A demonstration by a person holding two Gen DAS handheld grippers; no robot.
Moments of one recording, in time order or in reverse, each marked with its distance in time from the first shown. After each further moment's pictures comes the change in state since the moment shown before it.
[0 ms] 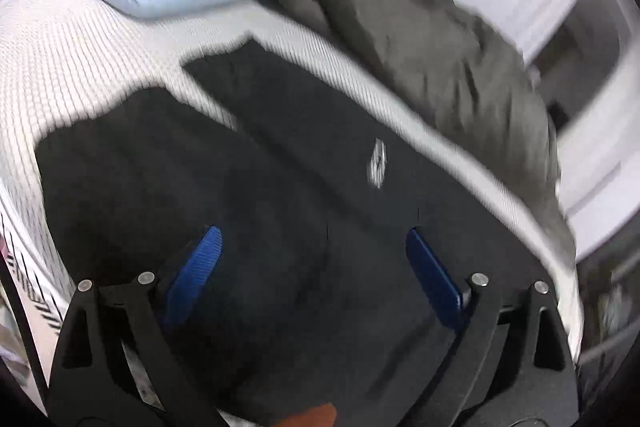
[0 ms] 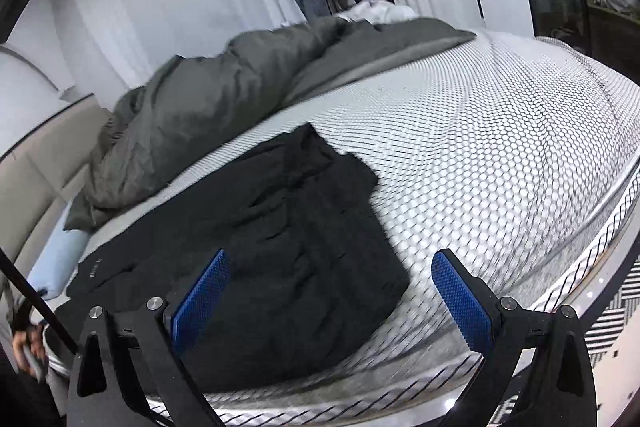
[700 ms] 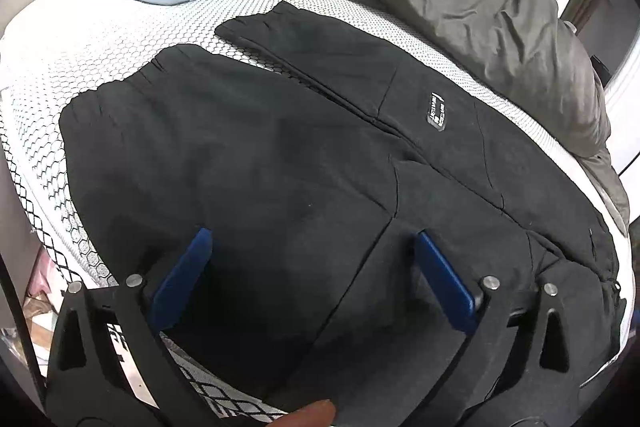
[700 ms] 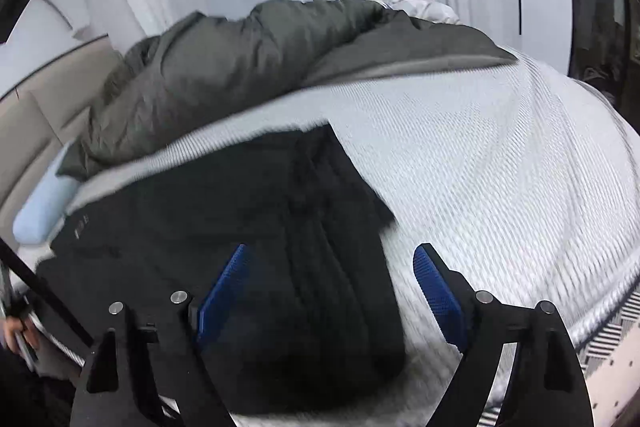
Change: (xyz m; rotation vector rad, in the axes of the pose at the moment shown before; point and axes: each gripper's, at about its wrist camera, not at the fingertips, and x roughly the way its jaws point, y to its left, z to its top) left arm 0.021 0.008 -0.022 0.069 0.034 0.204; right arm 0.029 0.036 0.069 -0.169 0.034 0.045
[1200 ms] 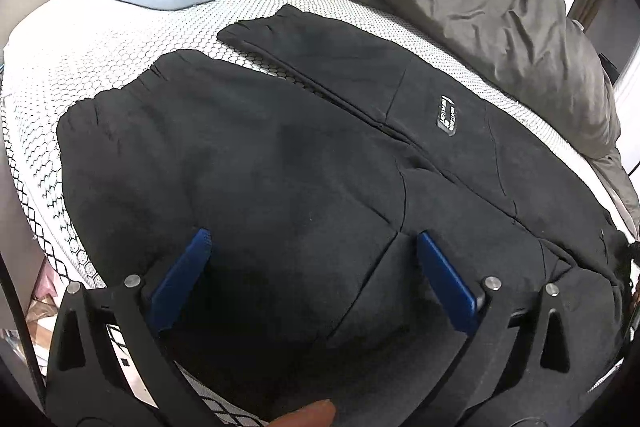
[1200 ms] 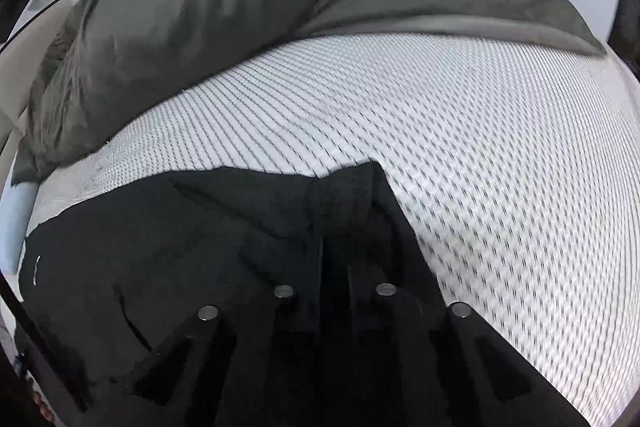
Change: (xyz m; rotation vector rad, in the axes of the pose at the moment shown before) left arm 0.009 -0.004 0.004 0.015 -0.019 0.041; right arm 0.214 0.044 0.121 -0.058 0.232 -0.126
